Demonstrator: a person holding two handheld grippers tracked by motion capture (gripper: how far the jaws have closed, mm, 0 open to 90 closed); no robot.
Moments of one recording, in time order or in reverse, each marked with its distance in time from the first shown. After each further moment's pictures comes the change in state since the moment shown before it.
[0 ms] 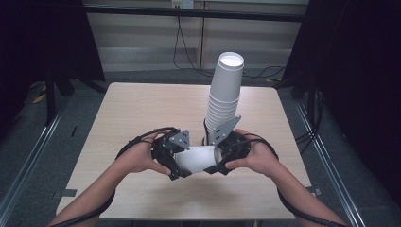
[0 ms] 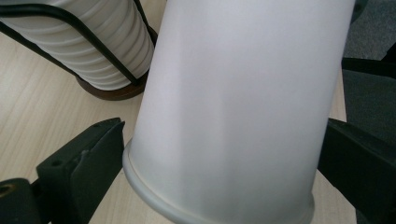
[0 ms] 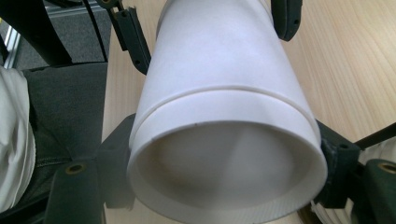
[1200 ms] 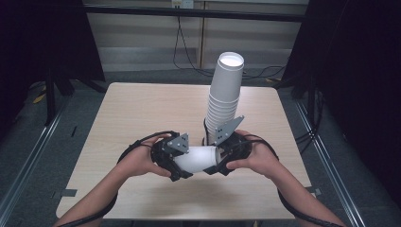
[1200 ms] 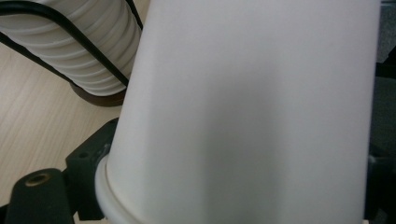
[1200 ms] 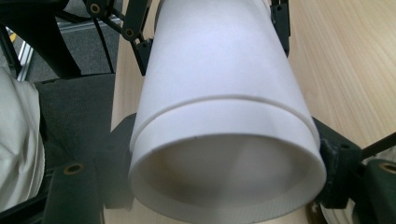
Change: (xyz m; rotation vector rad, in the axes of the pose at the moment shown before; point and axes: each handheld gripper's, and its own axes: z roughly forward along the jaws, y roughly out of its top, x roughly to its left) left arm -0.003 -0.008 0.008 -0.034 0.010 0.022; right arm 0.000 -0.004 0.001 -0.045 0.022 0.021
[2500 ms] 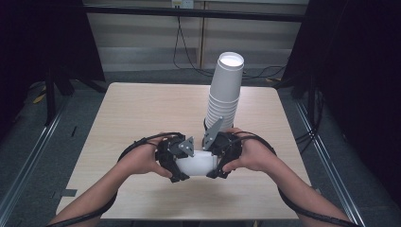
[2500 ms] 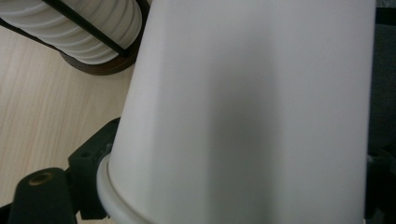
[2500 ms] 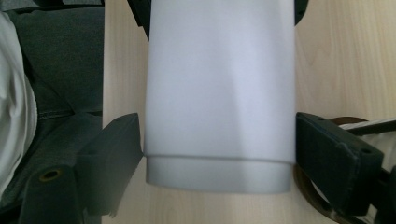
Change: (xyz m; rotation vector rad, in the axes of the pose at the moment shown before) left arm -0.003 0.015 0.002 0.212 -0.004 0.031; right arm 0.006 0.026 0.009 0.306 -0.014 -0.060
